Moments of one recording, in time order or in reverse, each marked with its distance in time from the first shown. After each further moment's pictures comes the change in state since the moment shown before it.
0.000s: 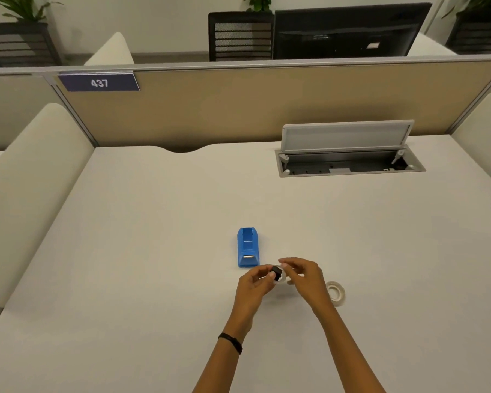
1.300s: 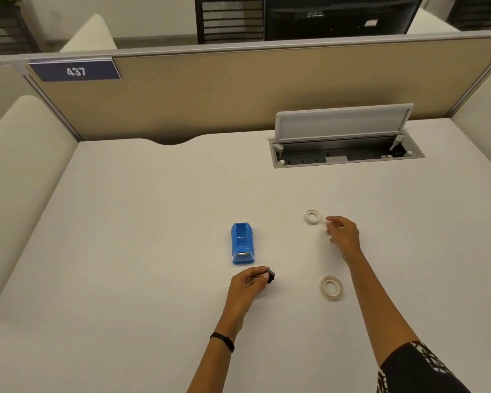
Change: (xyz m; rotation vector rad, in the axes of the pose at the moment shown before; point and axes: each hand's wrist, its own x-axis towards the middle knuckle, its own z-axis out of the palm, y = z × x) left_hand 0.009 -0.009 -0.010 0.038 -0.027 -0.111; right_hand 0.108 0.044 -0.088 -0.012 0.318 0.238
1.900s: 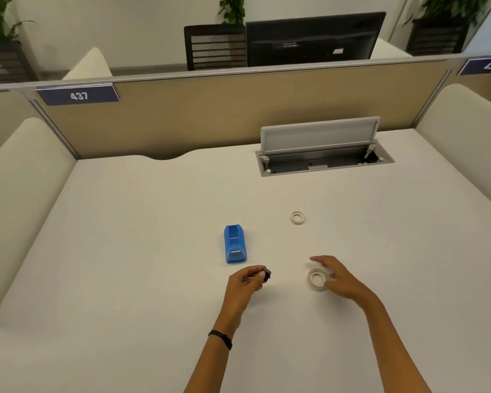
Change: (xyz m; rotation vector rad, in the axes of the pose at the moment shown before) left_hand -0.028 0.007 0.007 -0.002 -0.051 0.103; right_hand -0.101 0.043 -0.057 -0.312 -0.564 -0.197
